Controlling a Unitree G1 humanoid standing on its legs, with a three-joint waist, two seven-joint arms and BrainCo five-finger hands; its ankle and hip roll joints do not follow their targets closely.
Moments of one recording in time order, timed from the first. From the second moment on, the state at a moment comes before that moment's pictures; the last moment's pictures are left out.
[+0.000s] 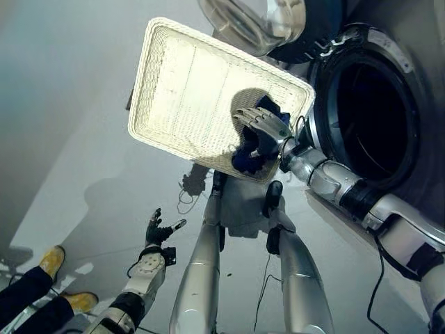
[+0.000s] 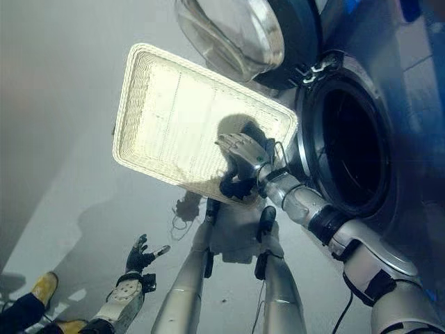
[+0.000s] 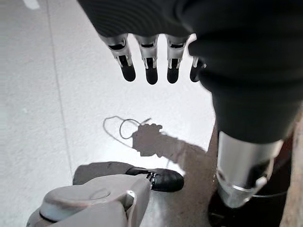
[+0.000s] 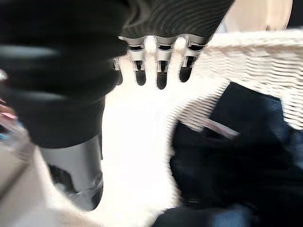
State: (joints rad) left arm -0.26 0.36 -0.43 0.82 -0.52 -0.25 0.39; right arm -1.07 -0.61 0.90 0.58 -0.50 -0.01 -0.31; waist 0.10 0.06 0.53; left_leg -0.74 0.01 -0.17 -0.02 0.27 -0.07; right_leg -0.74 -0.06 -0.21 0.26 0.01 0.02
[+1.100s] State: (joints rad) left arm -0.26 0.43 -0.49 0.64 -0.47 -0.21 0.41; right arm -1.37 -0.50 0.96 0.97 -0.43 0.29 0.58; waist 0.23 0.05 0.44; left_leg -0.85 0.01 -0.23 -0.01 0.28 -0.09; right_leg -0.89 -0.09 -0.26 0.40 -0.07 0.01
